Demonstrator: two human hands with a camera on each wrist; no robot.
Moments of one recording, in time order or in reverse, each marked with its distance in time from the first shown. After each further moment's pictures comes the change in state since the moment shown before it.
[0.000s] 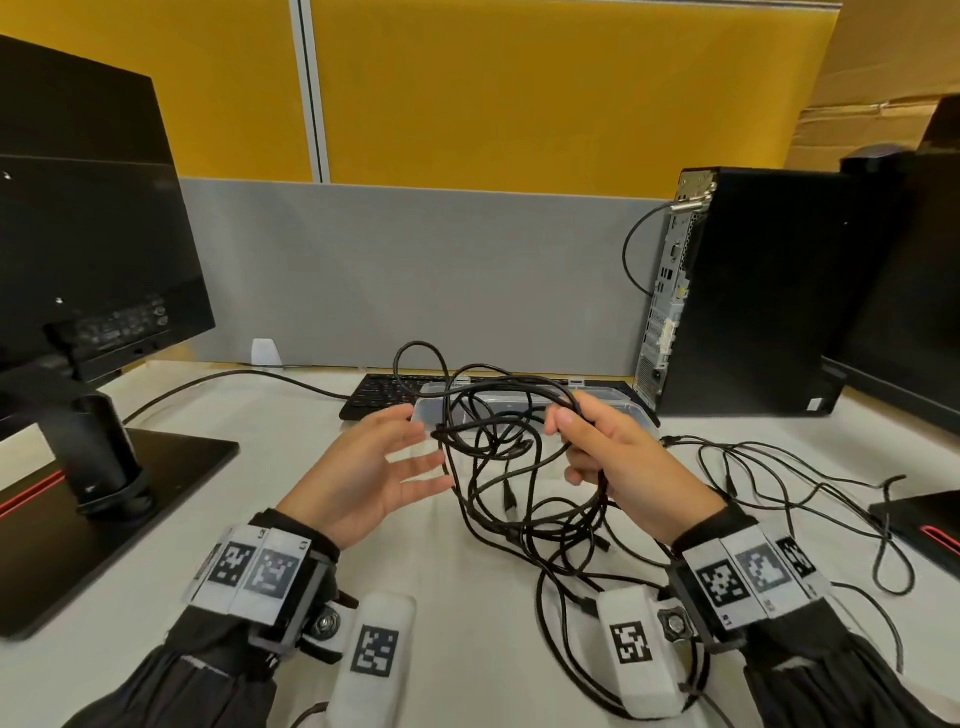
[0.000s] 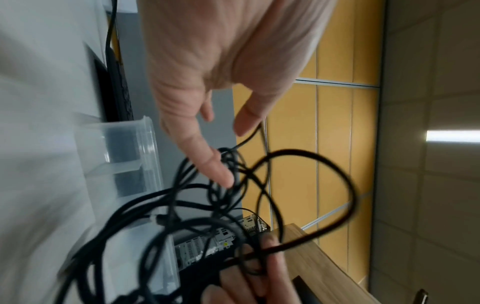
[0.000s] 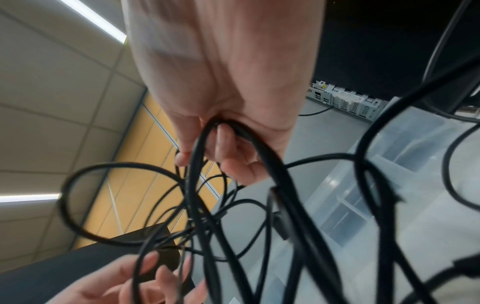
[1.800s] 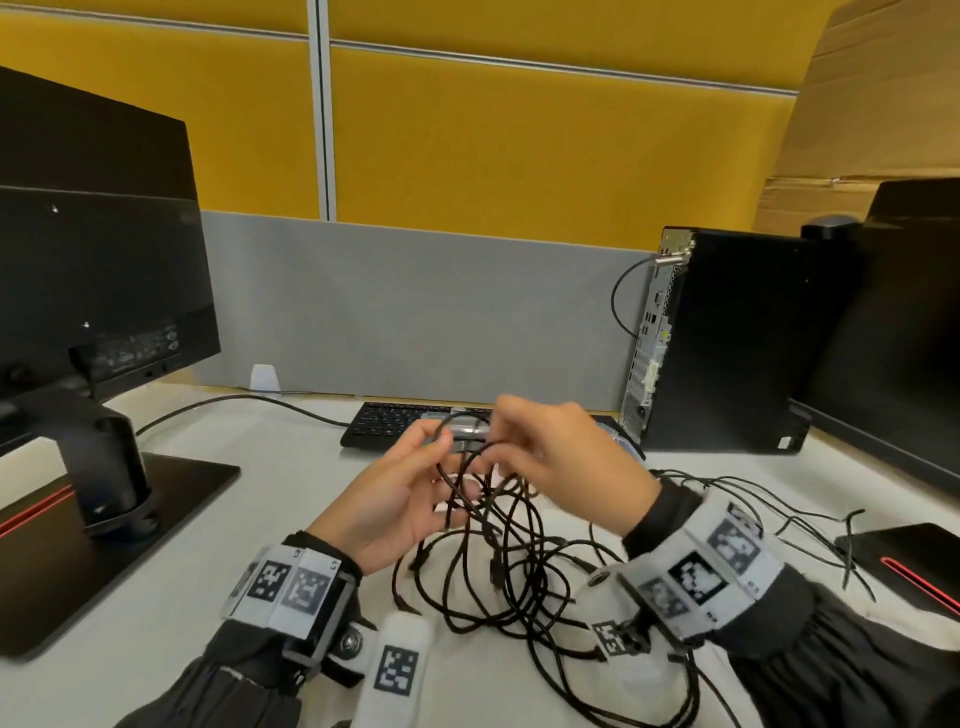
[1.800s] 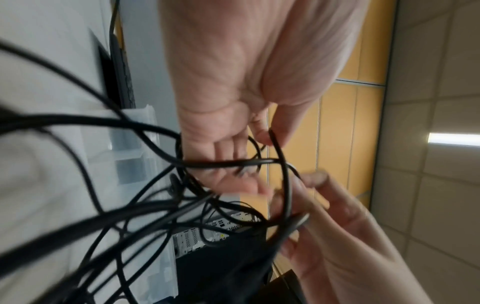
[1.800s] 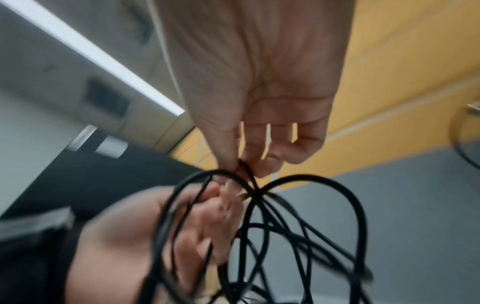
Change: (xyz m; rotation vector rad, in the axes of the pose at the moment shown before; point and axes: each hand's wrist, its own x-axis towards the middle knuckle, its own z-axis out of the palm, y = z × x) left_hand -0.014 0.003 0.009 -0.003 -0.432 0.053; right_hand 0.010 -0.059 0.042 -0.915 -0.024 -0.299
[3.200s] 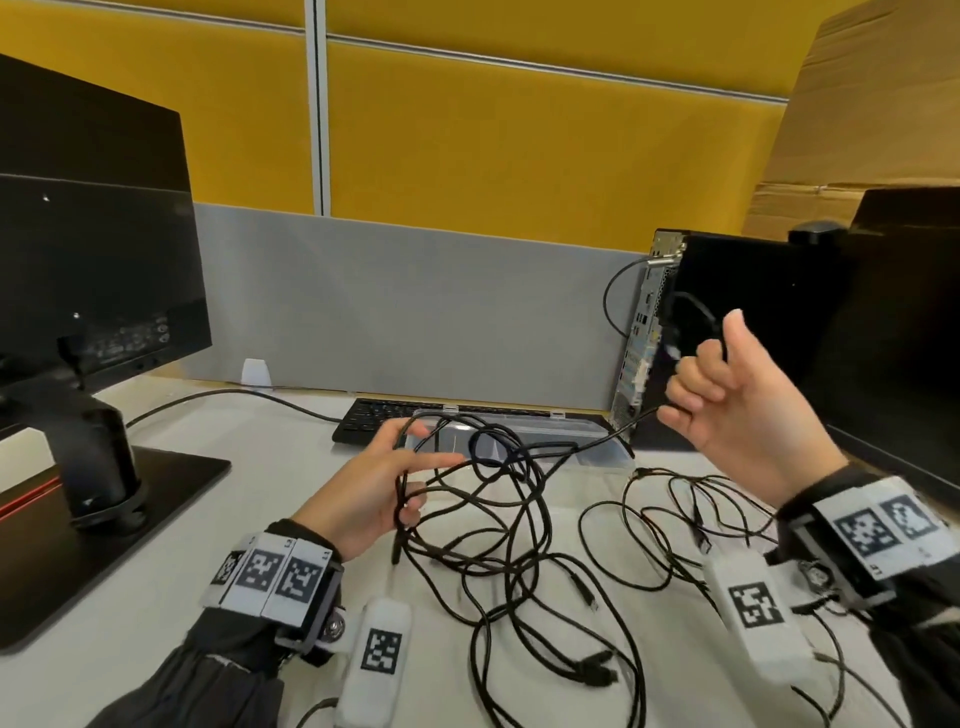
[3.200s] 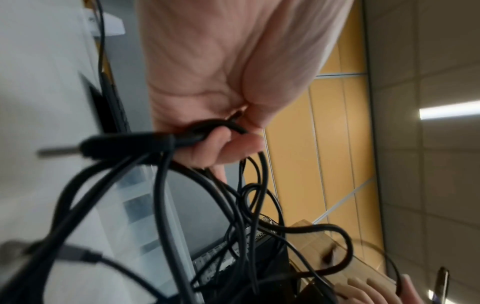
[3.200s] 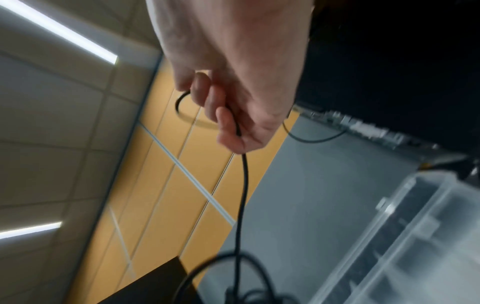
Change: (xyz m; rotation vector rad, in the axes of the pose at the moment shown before) left_hand 0.003 0.003 -0.013 0.251 0.249 -0.103; right_hand -0.044 0.066 -0.080 1.273 0.373 0.309
